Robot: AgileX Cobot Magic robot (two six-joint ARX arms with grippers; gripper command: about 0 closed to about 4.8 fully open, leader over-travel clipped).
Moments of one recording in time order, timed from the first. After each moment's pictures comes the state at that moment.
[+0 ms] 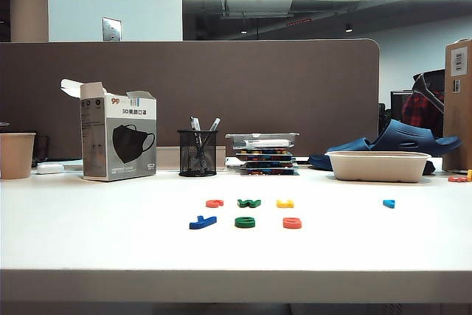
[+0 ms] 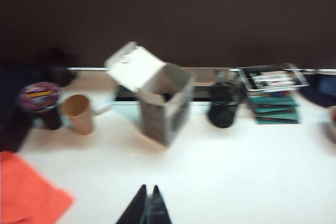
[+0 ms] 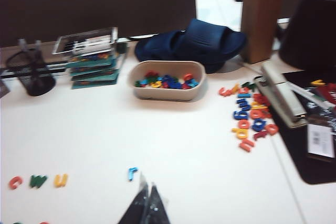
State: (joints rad) left arm -0.22 1.09 1.78 -1.00 -0.18 -0.05; right arm -0.12 0.42 0.91 -0.75 -0.15 0.11
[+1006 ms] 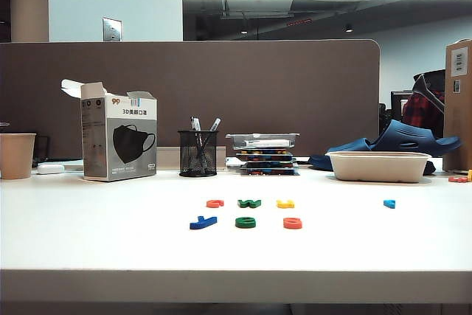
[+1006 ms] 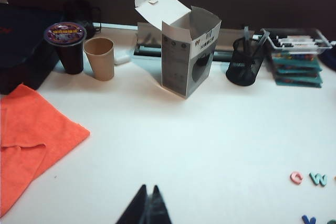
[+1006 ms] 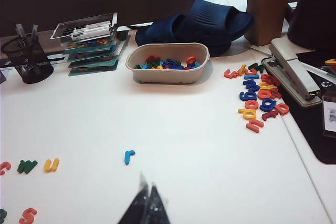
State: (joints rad) left arm -0.22 0.53 1.14 -0.92 -0.23 -0.11; right arm -0.12 0.21 0.62 -0.65 -0.16 0.13
